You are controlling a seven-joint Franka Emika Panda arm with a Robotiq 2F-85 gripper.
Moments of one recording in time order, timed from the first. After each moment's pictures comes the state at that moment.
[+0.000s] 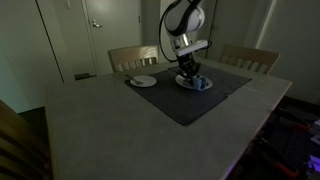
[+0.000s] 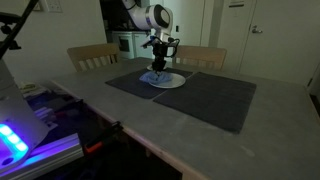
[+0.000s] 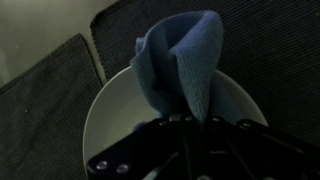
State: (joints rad) arm 0.13 0.70 -0.10 -1.73 -0.07 1.99 0.53
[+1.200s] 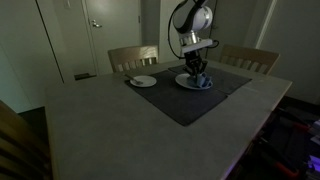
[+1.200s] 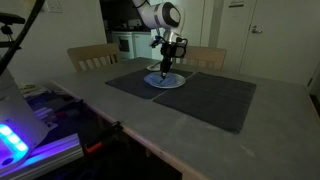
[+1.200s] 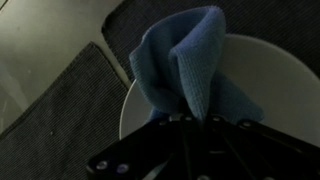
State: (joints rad) arm 0.07 0.69 -0.15 -1.73 0.01 1.97 0.60
